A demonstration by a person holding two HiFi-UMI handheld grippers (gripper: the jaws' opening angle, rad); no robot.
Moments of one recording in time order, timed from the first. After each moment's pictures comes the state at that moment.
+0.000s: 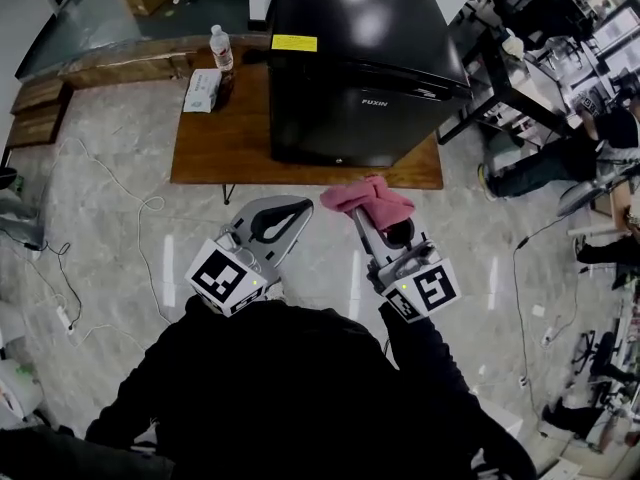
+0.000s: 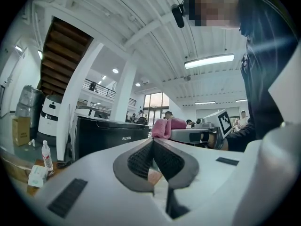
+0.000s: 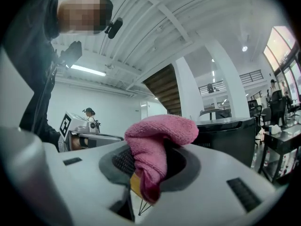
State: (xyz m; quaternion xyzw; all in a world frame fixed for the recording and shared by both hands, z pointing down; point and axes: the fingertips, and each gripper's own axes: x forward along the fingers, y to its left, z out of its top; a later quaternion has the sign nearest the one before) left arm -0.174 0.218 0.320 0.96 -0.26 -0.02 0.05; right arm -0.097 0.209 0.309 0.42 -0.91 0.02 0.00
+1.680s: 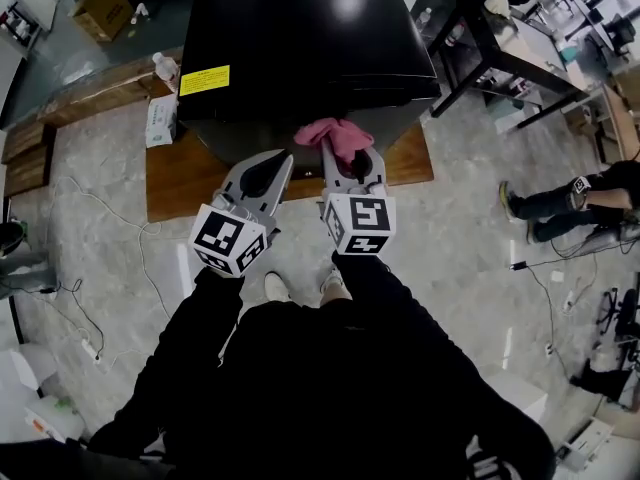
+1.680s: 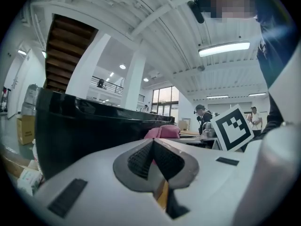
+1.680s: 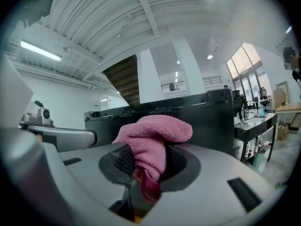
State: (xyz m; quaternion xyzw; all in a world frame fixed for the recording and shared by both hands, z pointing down) left arm -0.081 0.039 0.366 0.94 -0.32 0.01 0.06; right arm 0.000 0.004 0.385 0.62 -0.78 0.07 0.01
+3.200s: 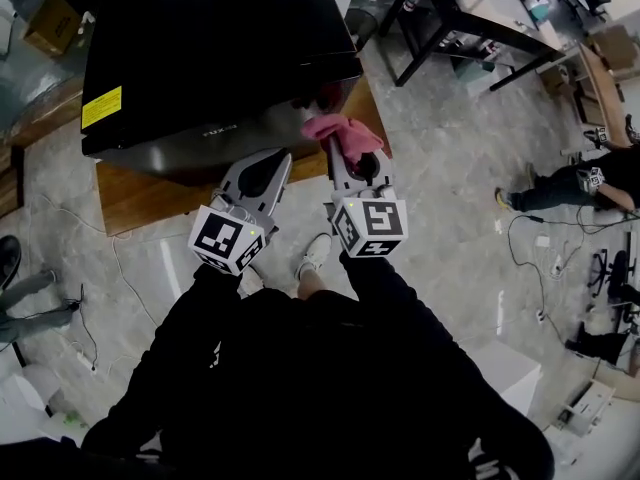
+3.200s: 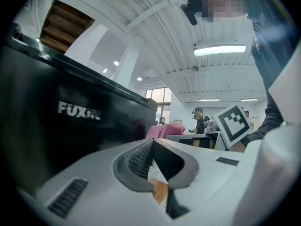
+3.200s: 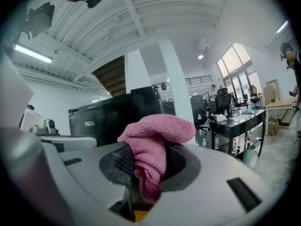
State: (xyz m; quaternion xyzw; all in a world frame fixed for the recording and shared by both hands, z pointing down) left arm 0.085 0.043 0.410 0.96 -0.26 0.00 0.08; right arm 0.180 0.027 0.420 0.66 -0.75 0.10 0.00
